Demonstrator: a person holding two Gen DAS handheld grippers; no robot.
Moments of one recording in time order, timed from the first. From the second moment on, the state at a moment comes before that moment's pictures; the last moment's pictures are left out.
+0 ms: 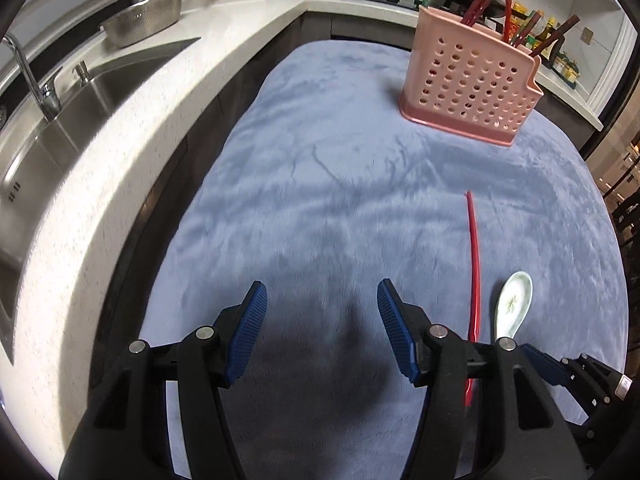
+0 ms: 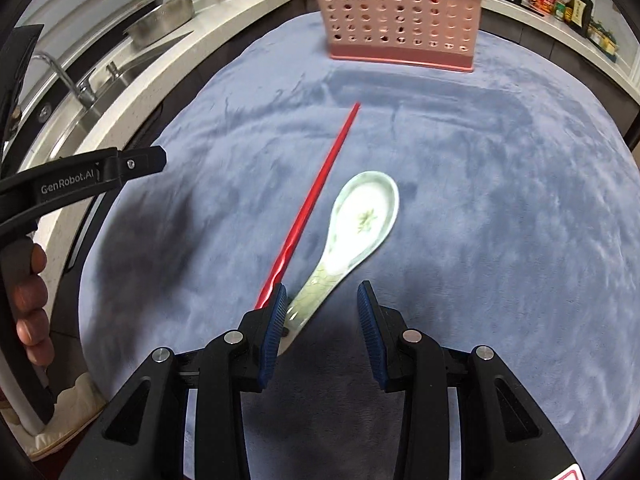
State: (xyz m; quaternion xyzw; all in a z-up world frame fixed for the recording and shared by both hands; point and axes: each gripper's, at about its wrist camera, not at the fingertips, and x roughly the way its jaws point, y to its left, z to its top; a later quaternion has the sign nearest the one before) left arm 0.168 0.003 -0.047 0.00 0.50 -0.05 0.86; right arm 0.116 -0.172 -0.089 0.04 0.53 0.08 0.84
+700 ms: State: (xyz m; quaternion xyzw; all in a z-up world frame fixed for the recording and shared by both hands) left arm 0.156 -0.004 -0.065 0.01 0.53 -0.05 0.85; right arm 0.118 -0.191 -0.100 0.02 0.54 0.07 0.84
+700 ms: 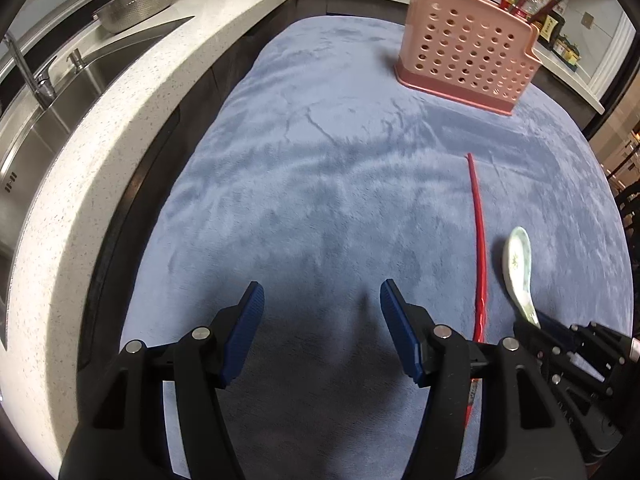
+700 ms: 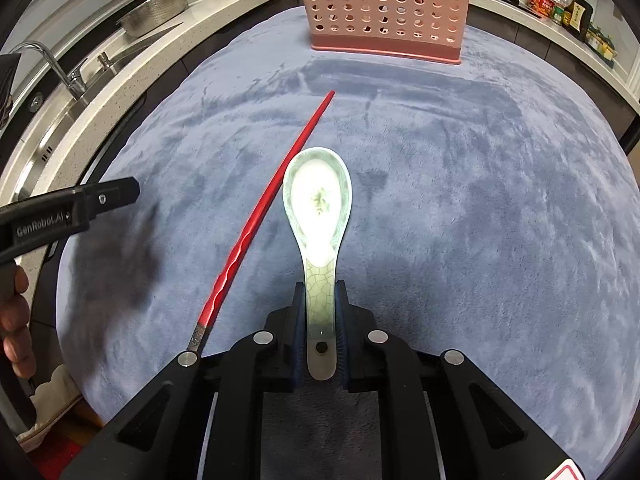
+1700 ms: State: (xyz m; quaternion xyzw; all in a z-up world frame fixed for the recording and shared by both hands) left arm 0.138 -0.073 -0.095 0.04 0.59 -0.18 0.78; right arm 0.144 -0.217 -0.081 0.04 0.50 0.04 0.86
